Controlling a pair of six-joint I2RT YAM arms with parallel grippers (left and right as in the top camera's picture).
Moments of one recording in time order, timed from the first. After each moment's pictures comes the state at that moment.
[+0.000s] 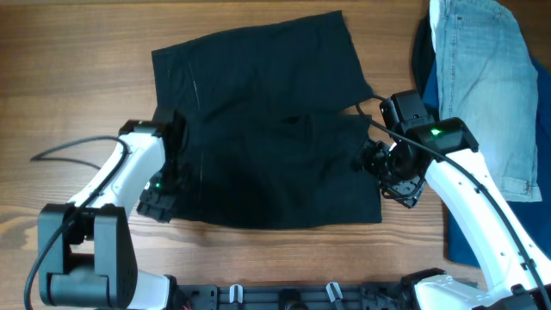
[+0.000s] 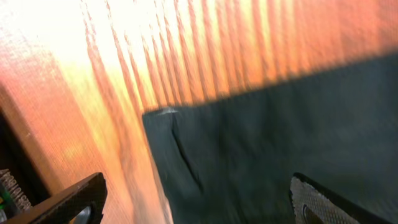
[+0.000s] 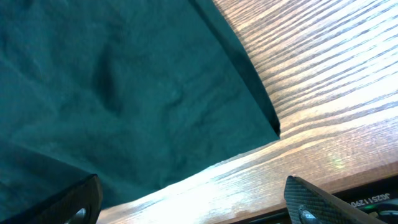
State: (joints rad) left arm -0.08 1.64 0.94 -1.09 -0.15 -1.38; right arm 0.25 1.37 1.10 -1.22 -0.11 0.84
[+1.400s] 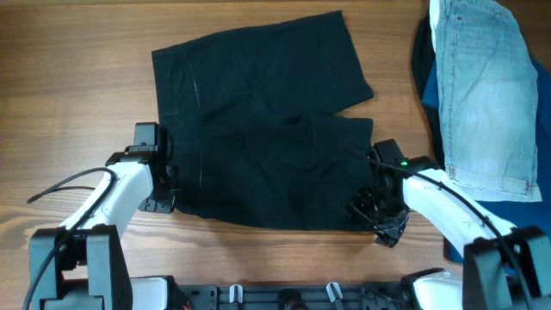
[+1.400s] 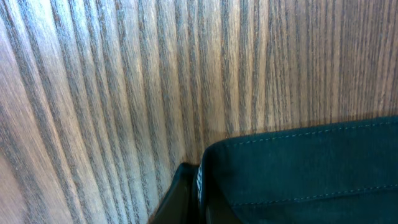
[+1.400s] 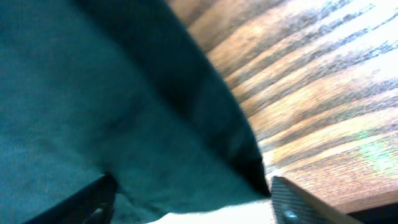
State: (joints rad) left arm 0.02 1.55 0.71 -0.69 -0.10 -1.41; right arm 0.25 1.48 0.65 -0.92 -0.24 0.92
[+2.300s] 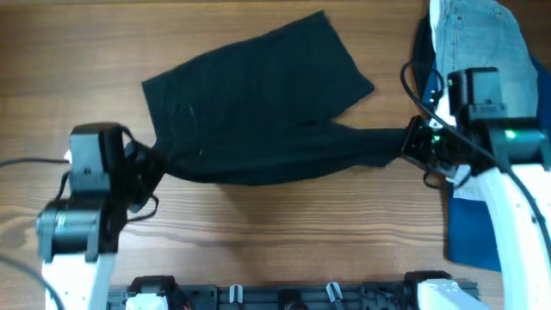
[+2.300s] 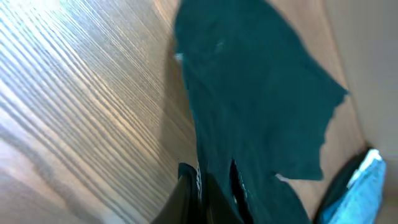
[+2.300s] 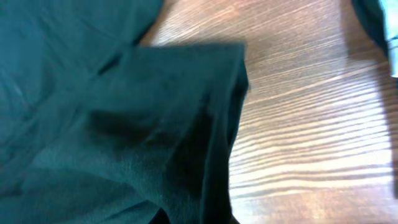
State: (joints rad) left arm 0.01 0.94 1.06 -1.07 0.06 -0.98; right arm 0.03 1.26 1.33 -1.30 -0.20 0.47
